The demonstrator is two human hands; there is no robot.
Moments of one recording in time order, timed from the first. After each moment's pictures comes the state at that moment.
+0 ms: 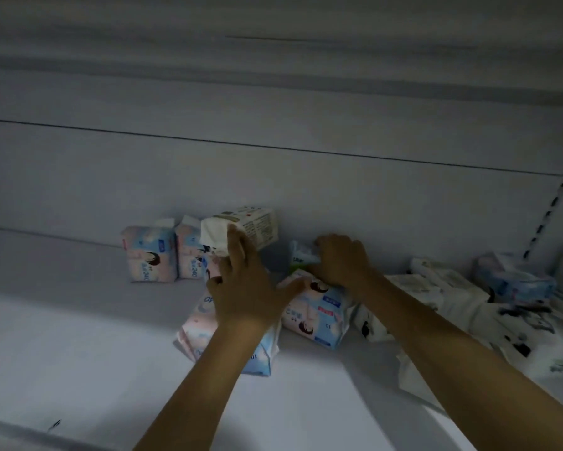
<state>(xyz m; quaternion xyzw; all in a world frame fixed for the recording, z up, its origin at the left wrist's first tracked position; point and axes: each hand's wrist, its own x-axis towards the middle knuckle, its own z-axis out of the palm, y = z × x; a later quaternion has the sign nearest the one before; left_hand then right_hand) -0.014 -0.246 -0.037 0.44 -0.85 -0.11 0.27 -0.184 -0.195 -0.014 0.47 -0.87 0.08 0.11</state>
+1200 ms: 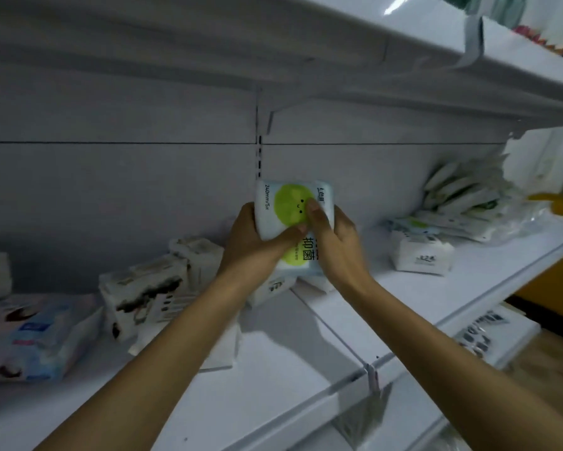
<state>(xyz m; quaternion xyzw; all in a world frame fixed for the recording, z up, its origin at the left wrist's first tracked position) -0.168 0.022 0.021 -0.04 -0.73 -0.63 0.26 -0.195 0.146 0.018 0.19 -0.71 0.66 0.17</state>
